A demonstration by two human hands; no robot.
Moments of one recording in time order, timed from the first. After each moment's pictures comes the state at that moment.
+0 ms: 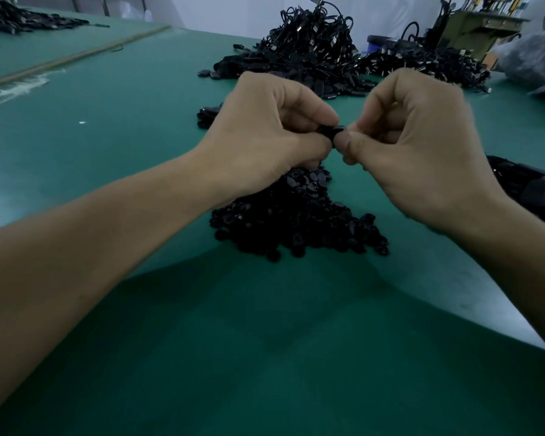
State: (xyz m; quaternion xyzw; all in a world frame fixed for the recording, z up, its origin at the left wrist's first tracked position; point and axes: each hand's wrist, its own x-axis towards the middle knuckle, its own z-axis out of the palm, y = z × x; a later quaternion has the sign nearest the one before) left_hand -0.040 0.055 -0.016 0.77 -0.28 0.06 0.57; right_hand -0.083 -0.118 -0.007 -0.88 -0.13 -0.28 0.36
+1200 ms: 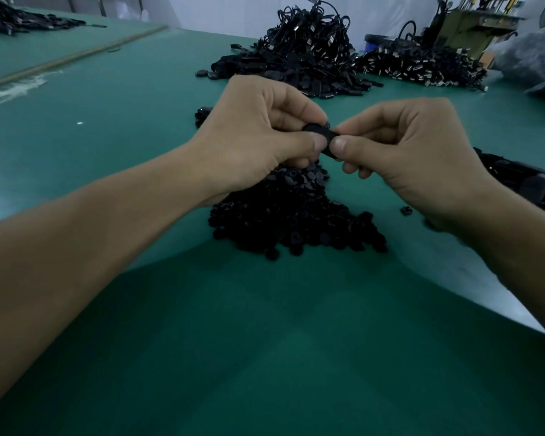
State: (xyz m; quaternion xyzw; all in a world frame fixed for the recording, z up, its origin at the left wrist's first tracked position) left_hand -0.035 0.058 -0.020 0.75 -0.28 0.03 0.60; right_hand -0.076 -0.132 -0.014 -0.86 -0.12 -0.16 0.47
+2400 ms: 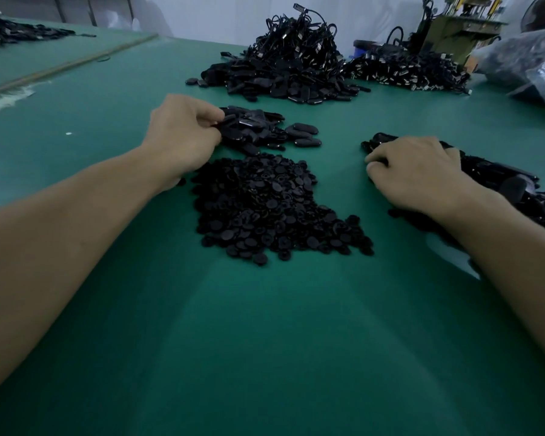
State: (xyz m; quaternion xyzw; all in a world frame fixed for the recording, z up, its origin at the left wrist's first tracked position) left_hand 0.053 0.098 -0.051 0.86 -0.04 0.14 0.48; right_hand -0.045 -0.176 -0.026 -0.99 0.09 -0.08 0.02
